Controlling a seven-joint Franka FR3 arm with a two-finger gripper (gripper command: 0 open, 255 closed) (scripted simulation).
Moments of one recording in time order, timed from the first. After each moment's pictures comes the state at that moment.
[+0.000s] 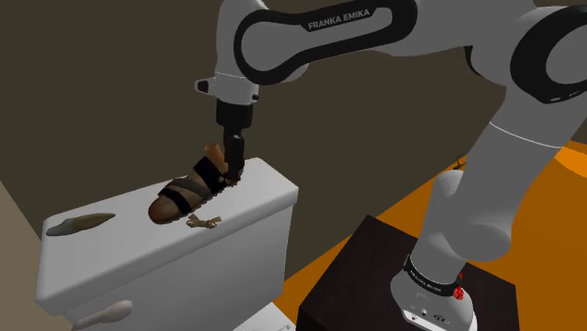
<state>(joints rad) 0.31 -0.12 0.16 -2.01 0.16 1.96 -0.57</state>
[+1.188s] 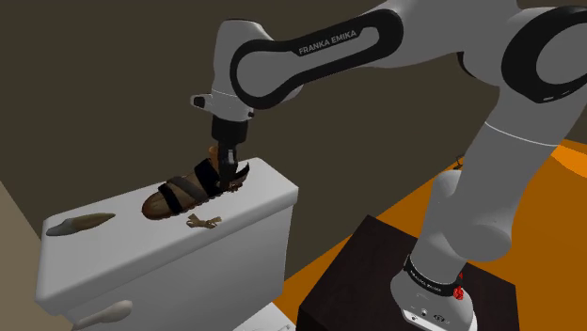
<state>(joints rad) 0.32 -0.09 0.17 -2.06 0.17 2.10 -0.62</state>
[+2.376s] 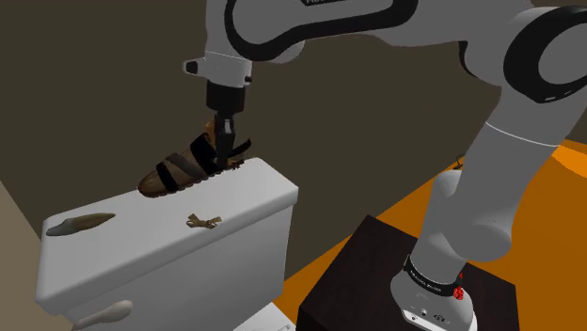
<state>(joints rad) 0.32 -0.10 0.17 -1.89 0.16 1.89 -0.59</state>
